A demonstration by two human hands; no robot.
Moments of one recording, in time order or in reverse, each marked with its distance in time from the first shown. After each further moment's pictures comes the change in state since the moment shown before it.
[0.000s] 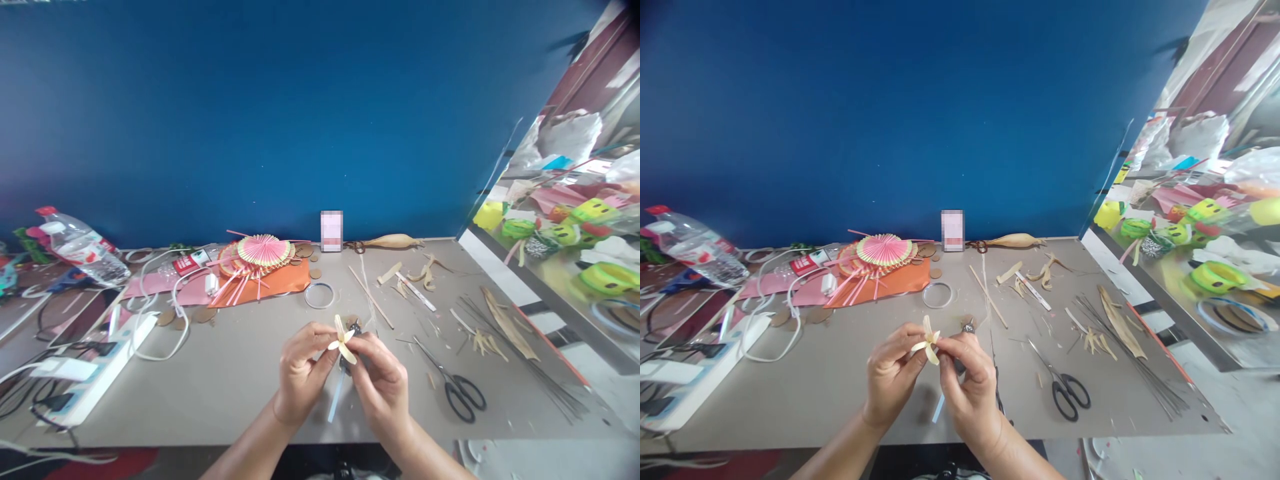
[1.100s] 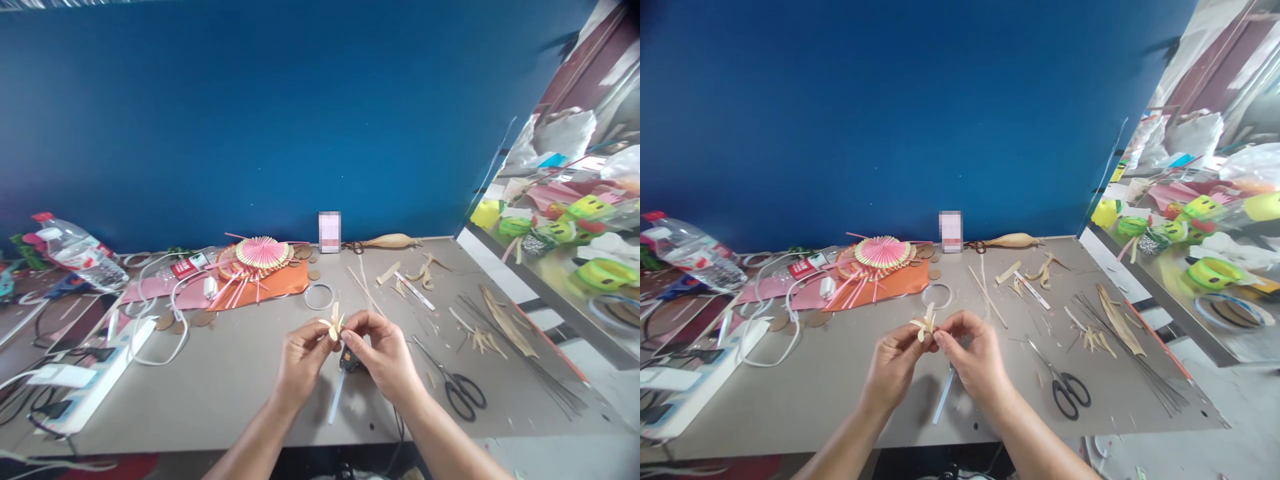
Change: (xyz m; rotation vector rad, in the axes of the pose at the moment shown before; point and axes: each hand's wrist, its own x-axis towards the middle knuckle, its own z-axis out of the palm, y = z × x) left_hand 0.007 -0.007 0.001 -0.293 -0.117 -0.327; right_hand 0.041 -0.010 -0.010 0.269 -0.148 0.428
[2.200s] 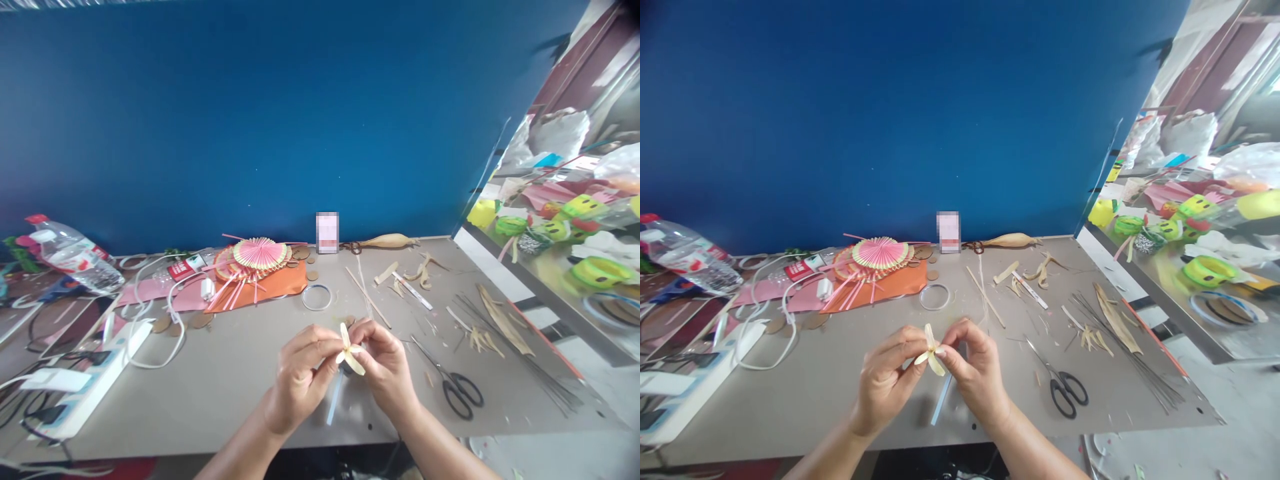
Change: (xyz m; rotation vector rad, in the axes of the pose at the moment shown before) left_hand -0.006 0.013 -0.004 0.525 -0.133 0.668; right_hand -0.015 0.023 -0.002 0.065 0.067 -0.149
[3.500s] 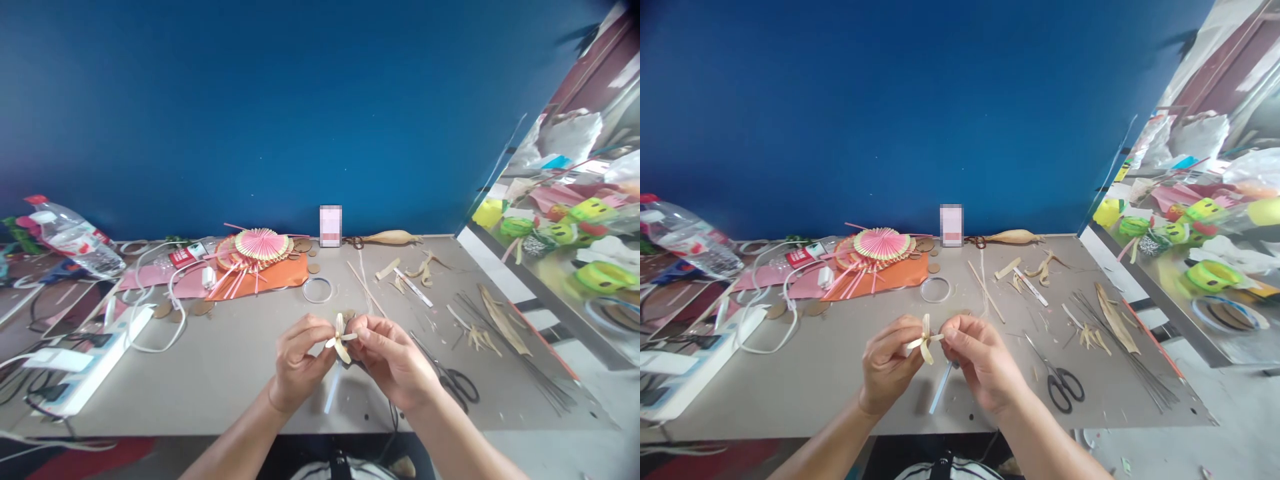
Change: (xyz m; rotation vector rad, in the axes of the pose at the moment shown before) left_hand -0.006 -0.015 0.008 -0.058 0.210 -0.011; right_hand 0.011 -0.030 -0.006 0.442 -0.188 0.530
